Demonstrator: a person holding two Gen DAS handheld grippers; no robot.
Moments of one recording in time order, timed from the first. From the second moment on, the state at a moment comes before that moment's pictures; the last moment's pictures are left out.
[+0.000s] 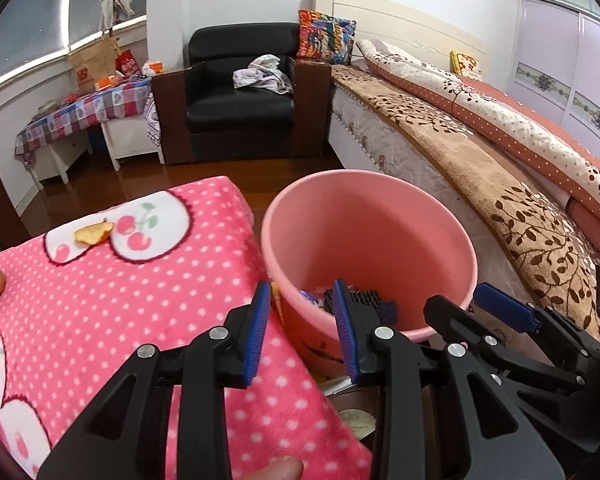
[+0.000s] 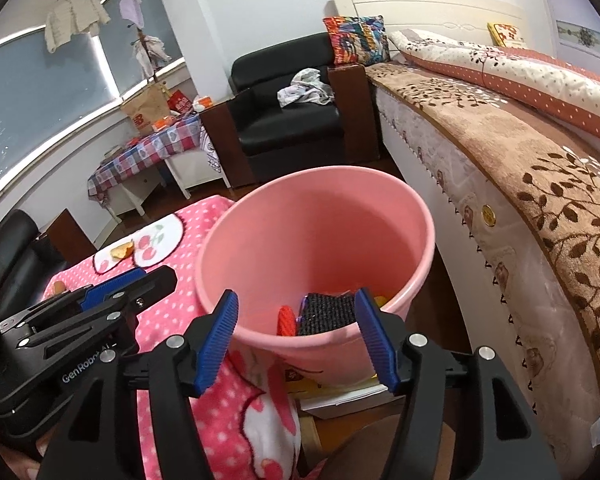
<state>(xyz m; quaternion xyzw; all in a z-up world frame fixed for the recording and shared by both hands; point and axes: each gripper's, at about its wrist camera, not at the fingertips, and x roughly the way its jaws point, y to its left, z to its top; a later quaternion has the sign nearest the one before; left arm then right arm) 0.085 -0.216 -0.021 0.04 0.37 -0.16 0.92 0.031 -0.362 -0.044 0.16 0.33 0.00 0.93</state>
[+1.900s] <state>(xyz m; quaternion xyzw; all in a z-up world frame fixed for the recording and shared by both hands) 0.006 -0.113 -0.015 -0.02 0.35 -0.09 0.93 -0.030 -0.276 -0.023 0.12 0.29 0.07 0.95</state>
